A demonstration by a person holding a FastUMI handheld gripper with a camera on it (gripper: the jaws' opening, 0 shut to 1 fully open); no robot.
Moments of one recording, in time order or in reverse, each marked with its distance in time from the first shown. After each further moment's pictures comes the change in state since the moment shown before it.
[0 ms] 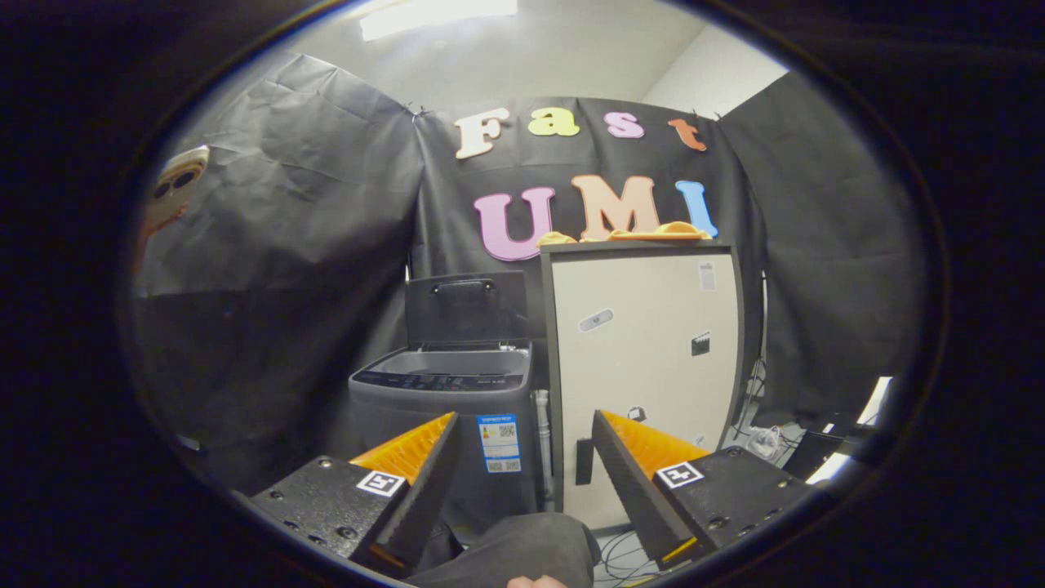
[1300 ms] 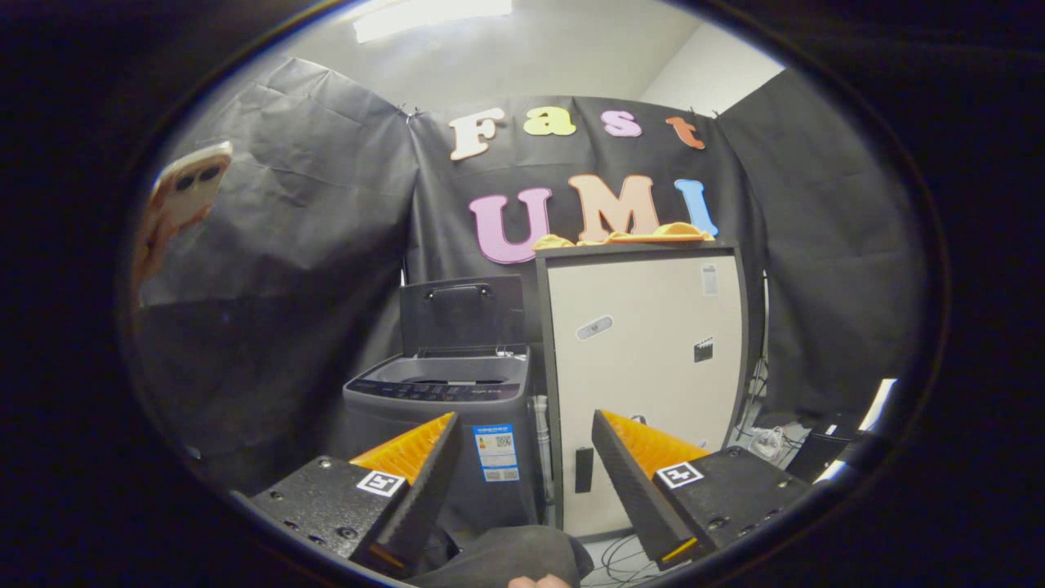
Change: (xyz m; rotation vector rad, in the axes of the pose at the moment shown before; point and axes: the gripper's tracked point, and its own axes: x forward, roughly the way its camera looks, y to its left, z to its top) arm 0.027 -0.009 0.011 0.019 0.008 -0.010
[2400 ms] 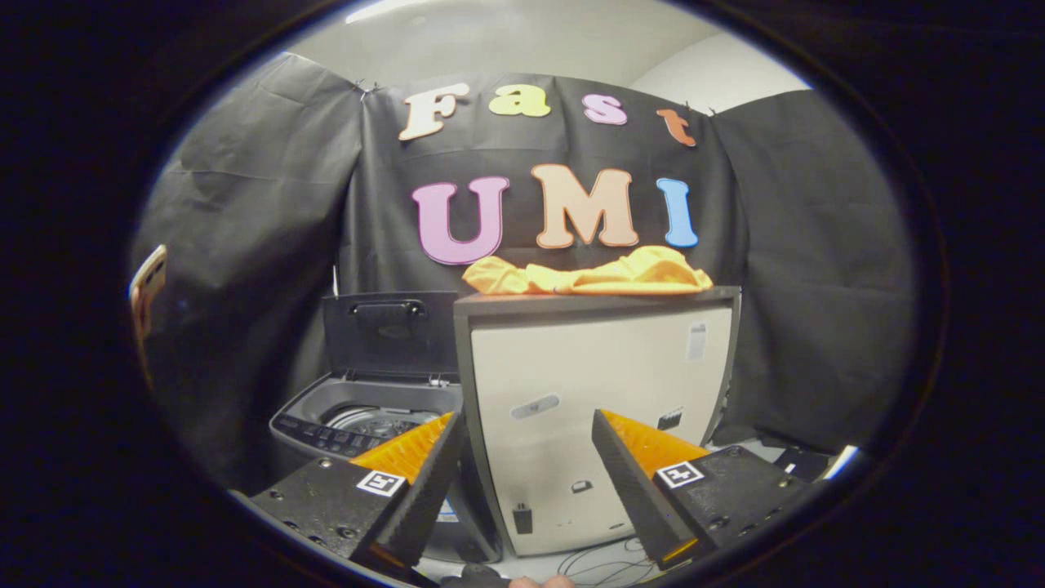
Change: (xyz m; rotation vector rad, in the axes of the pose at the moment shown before) arm 0.125 -0.080 0.112 -0.070 0.091 -0.180
